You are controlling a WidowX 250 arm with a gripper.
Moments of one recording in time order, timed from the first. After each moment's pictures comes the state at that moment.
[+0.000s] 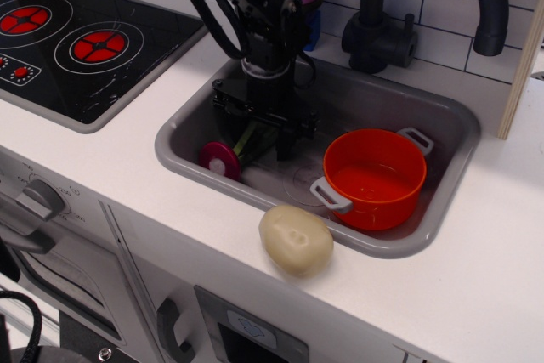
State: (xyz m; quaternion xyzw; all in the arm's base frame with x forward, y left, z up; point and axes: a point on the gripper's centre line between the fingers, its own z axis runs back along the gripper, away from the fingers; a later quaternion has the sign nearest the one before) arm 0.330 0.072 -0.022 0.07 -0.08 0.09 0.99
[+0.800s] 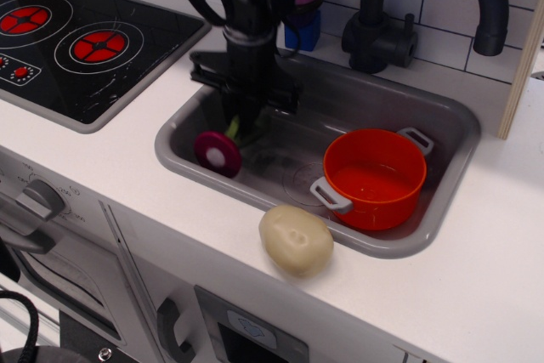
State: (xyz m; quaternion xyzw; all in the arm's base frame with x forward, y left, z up) arm 0.320 0.081 0.020 0.09 -0.06 0.11 0.99
